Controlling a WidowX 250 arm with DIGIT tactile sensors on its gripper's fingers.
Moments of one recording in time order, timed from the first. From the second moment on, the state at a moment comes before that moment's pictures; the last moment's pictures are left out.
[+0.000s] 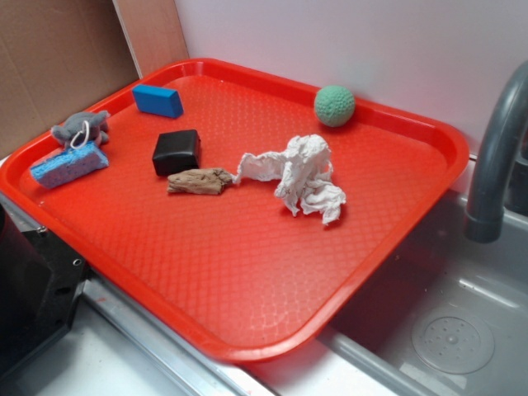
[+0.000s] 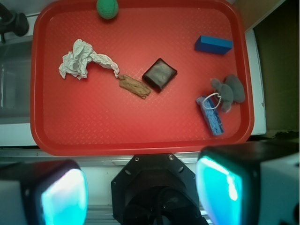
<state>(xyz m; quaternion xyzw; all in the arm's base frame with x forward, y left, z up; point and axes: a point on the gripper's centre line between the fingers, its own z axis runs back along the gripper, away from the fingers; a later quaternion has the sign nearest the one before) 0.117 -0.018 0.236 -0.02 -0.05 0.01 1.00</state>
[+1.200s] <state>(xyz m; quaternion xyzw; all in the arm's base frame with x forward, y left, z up) 0.265 -0.133 0.089 -0.05 -0.07 -0.26 0.96</state>
